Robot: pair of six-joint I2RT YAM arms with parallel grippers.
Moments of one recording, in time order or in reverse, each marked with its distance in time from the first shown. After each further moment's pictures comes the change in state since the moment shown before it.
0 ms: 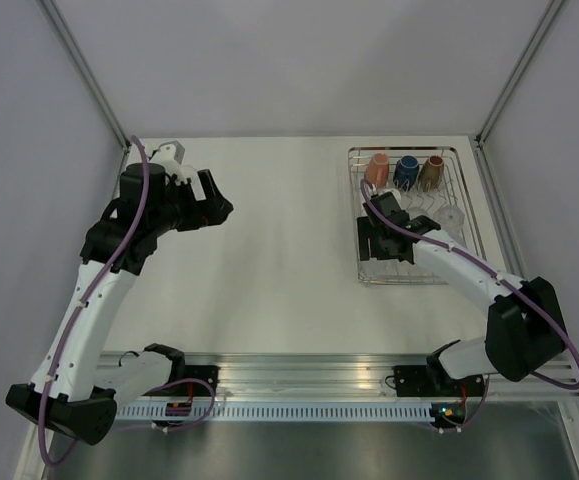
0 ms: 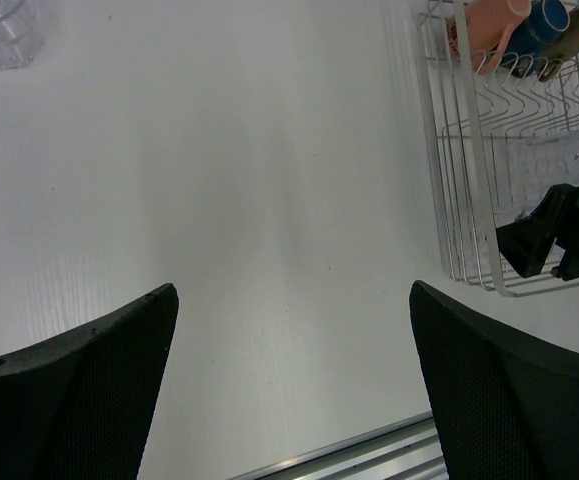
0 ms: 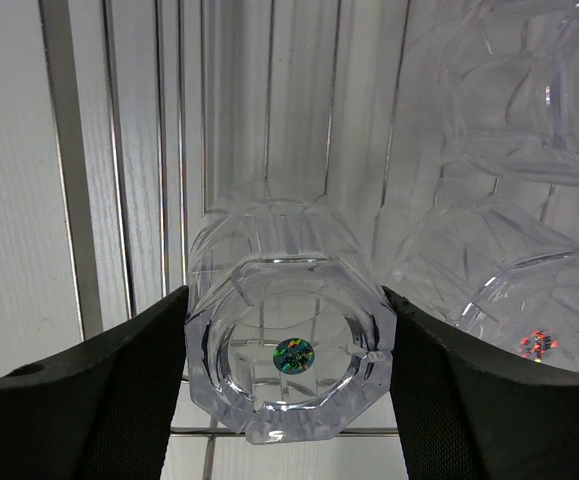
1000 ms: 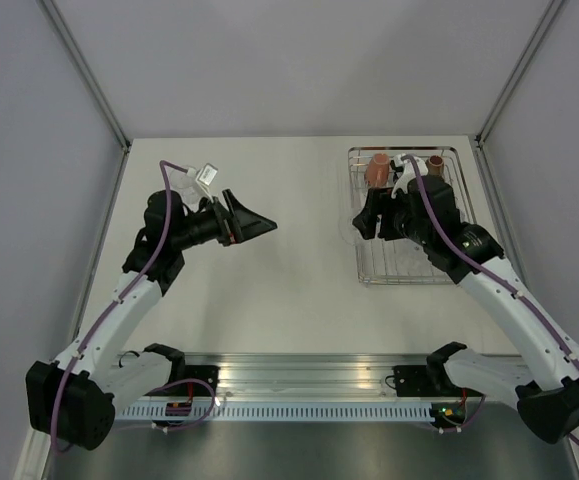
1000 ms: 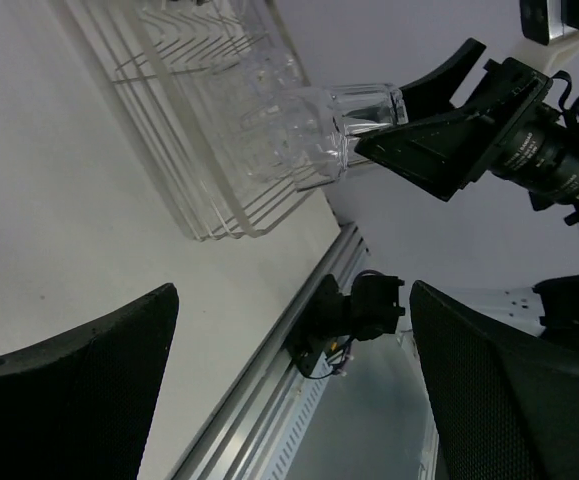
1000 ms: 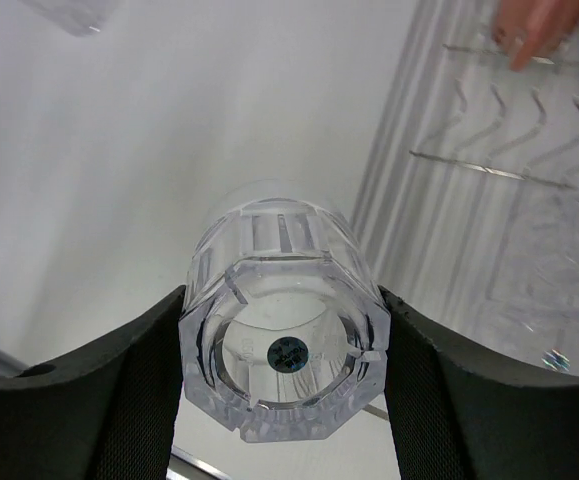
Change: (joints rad) left arm -0.014 -0.035 -0.489 0.740 0.621 -0.350; right arm -0.002 -0.318 0.153 -0.015 -0.233 -0.029
